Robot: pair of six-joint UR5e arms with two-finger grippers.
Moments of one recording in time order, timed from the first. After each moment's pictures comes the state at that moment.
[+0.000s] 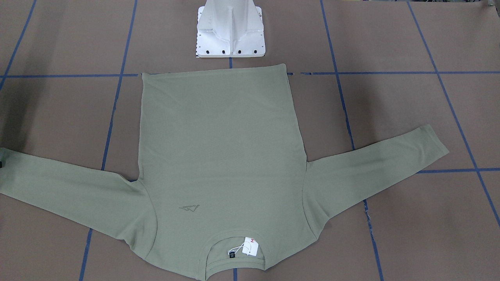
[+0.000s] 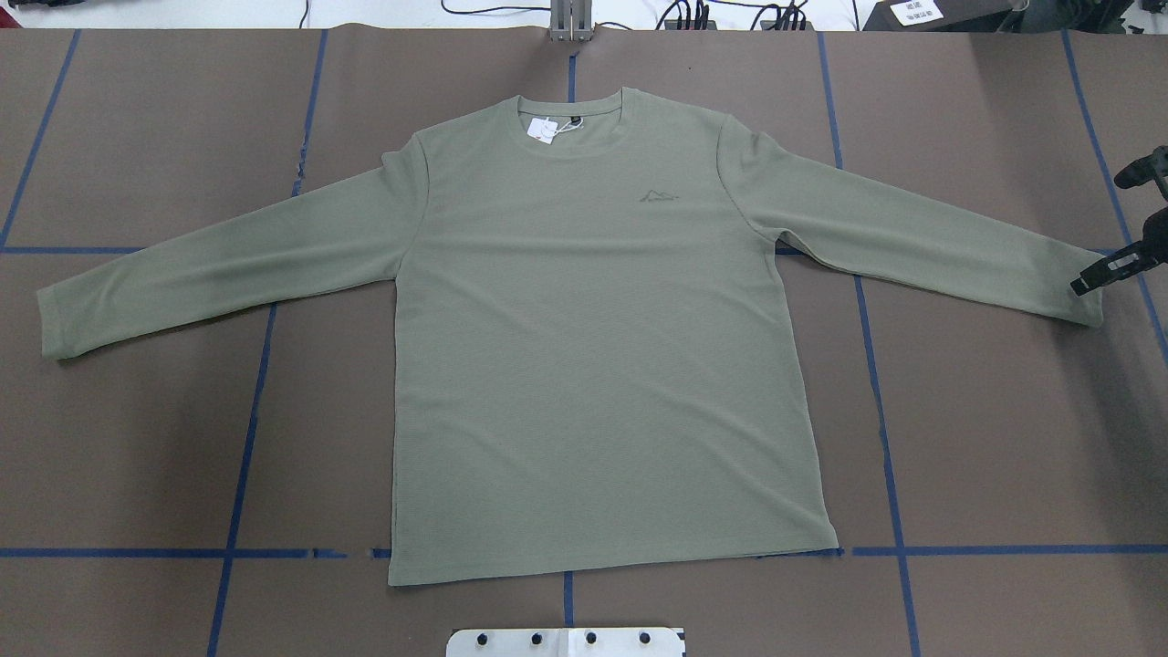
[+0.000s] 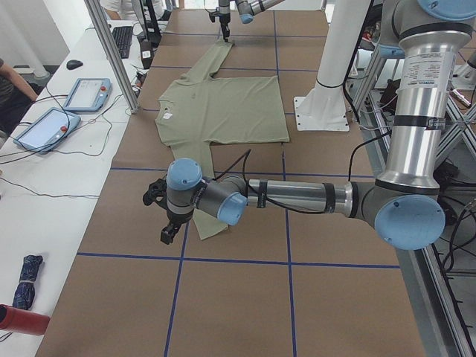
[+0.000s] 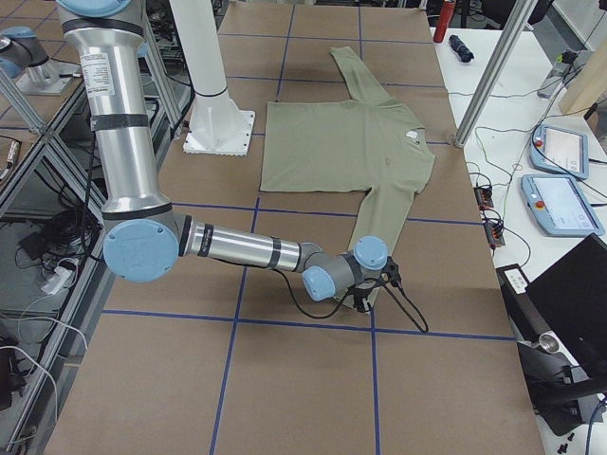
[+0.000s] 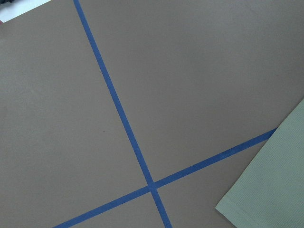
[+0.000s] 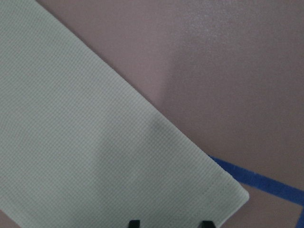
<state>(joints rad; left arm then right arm) -1.47 -1.64 -1.52 -1.98 -2.29 0.06 1.22 -1.44 1.20 -0.96 2.33 0.15</state>
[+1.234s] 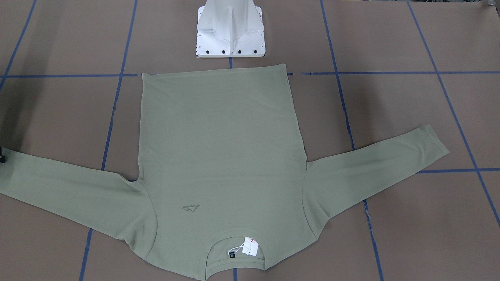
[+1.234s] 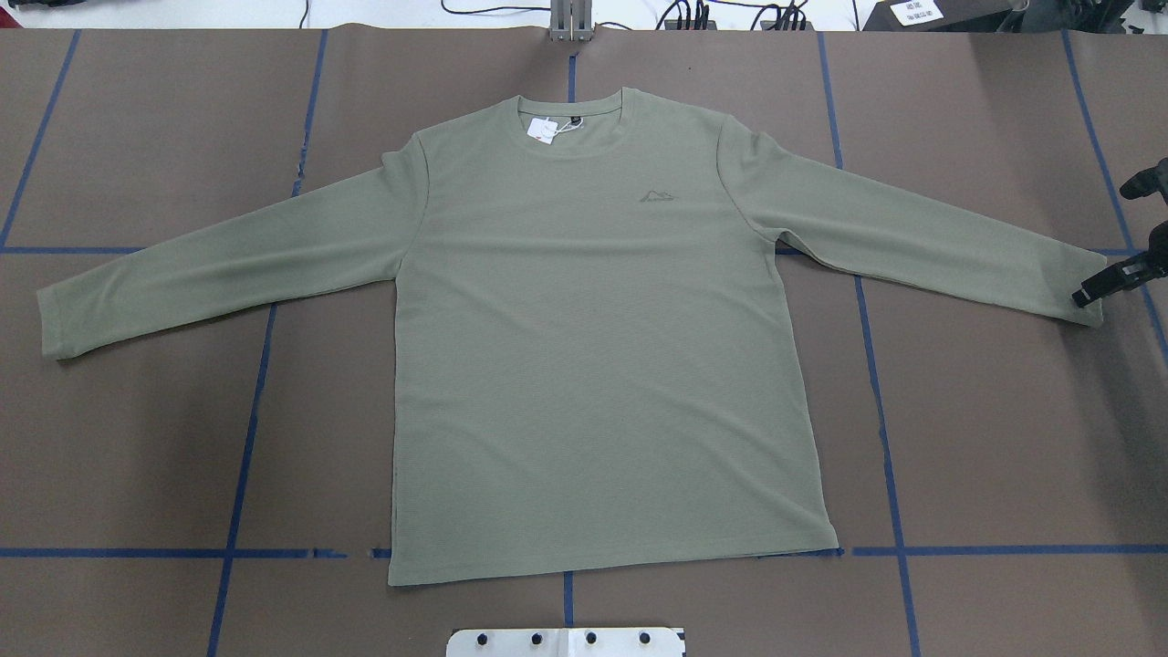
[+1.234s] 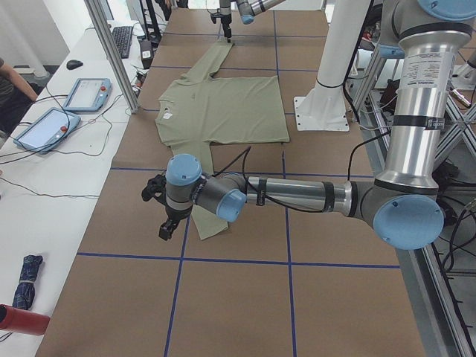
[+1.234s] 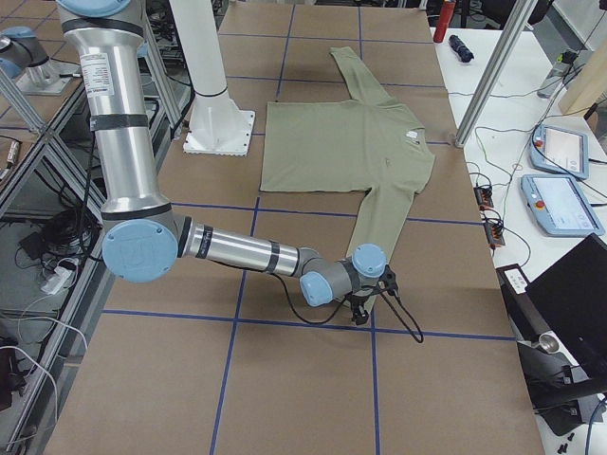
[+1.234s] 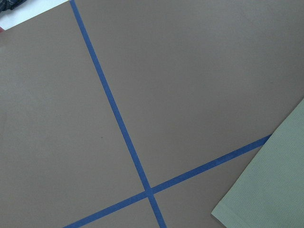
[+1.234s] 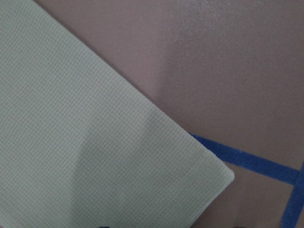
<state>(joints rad) -1.47 -1.65 -1.53 -1.98 -2.29 0.04 1.22 -1.44 1.17 -0.97 2.33 0.16</state>
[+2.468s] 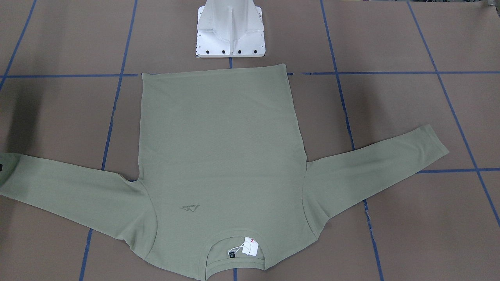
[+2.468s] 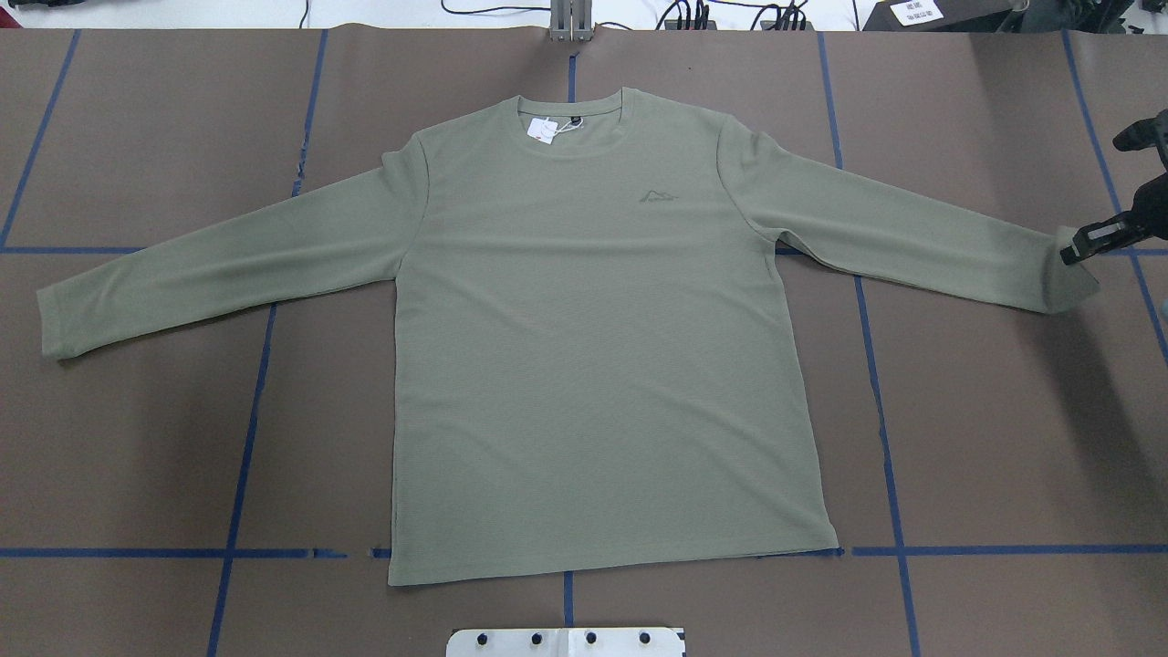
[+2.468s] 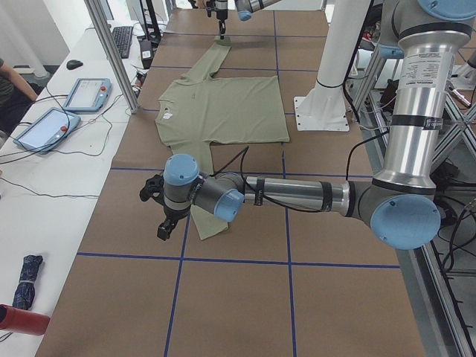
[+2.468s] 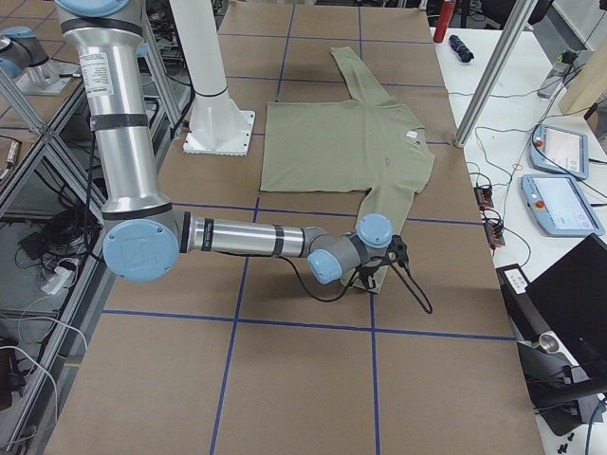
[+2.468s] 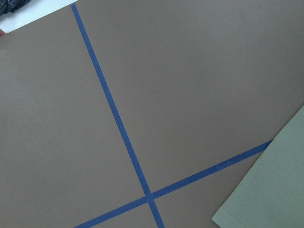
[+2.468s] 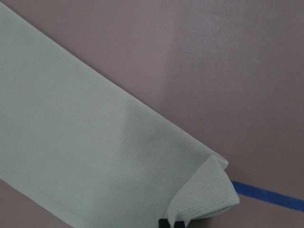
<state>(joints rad) -1.47 -1.66 -1.52 -1.98 -2.29 0.04 1.23 -1.43 1.33 -0.97 2.38 0.35</state>
